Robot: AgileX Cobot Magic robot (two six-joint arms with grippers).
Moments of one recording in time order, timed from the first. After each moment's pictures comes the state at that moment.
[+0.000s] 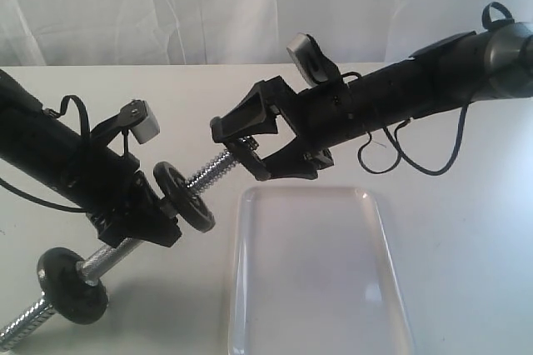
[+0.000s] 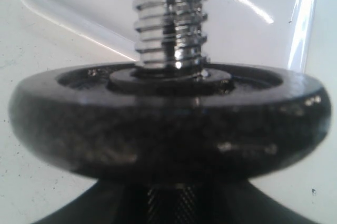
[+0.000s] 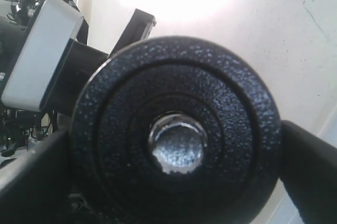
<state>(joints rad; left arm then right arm) -0.27 1.73 -0.98 -0.96 0.98 1.52 0.29 1.96 -1.26 1.35 1.15 -0.84</state>
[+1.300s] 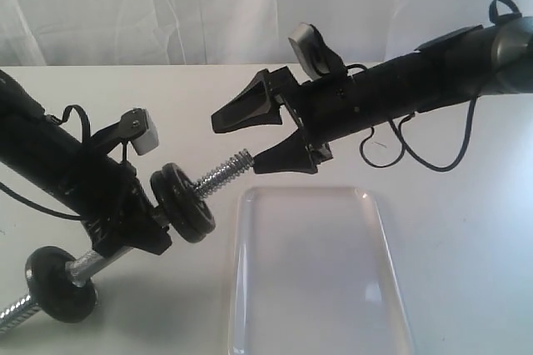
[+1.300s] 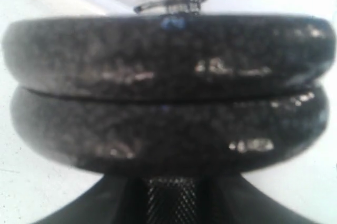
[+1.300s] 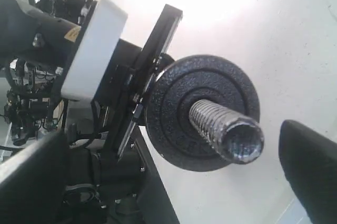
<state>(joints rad) -0.27 1.73 -0.97 -0.88 0.94 1.52 0.26 1.96 -1.26 1.36 1.21 -0.87</state>
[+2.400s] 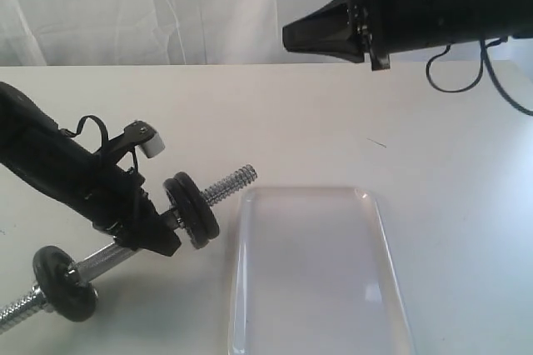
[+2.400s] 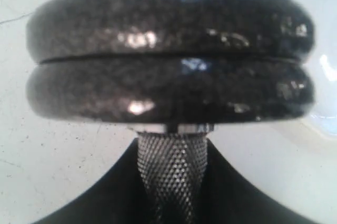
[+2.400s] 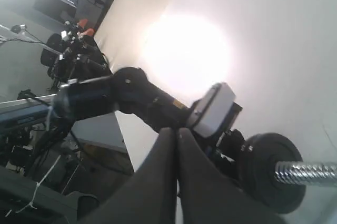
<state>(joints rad) -0.27 1.83 -0.97 -0.96 0.87 1.41 0.11 1.68 -1.26 1.43 1.21 -0.94</state>
